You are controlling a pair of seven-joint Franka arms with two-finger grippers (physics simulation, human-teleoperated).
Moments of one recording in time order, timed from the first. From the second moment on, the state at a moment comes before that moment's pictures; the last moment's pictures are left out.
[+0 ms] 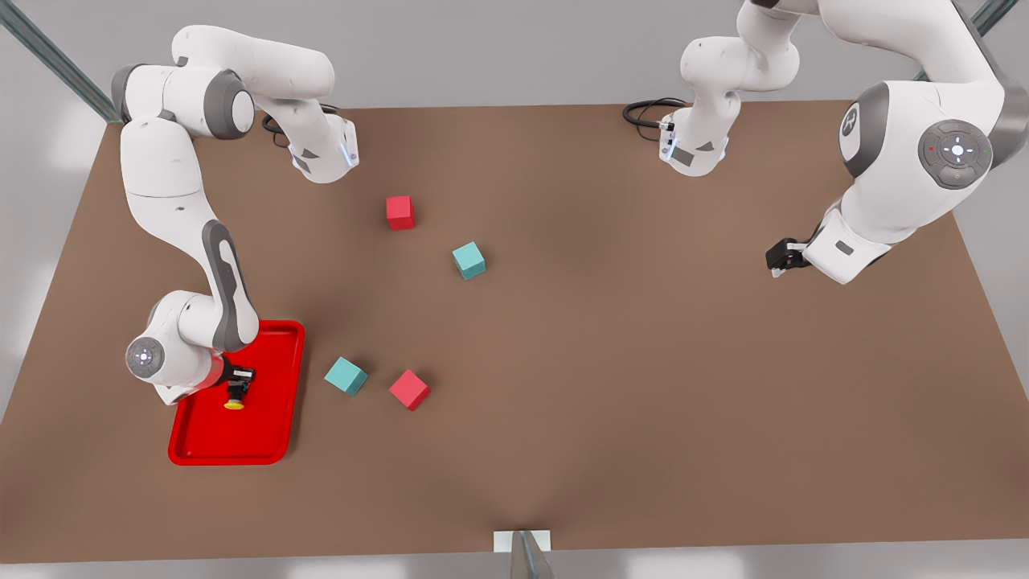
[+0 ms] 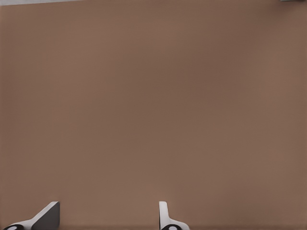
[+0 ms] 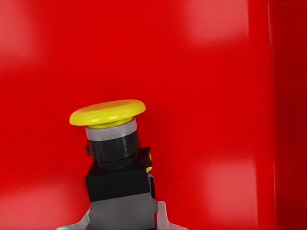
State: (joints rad) left arm -0.10 0.14 -0.04 -1.41 0.07 1.48 -0.11; right arm -0.09 0.69 -0.10 -1.75 0.05 2.31 -0.08
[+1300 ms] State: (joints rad) left arm -0.10 0.14 -0.04 -1.41 0.07 1.48 -0.11; right arm -0.07 0.70 -0.09 -1.73 0.05 2.35 -0.09
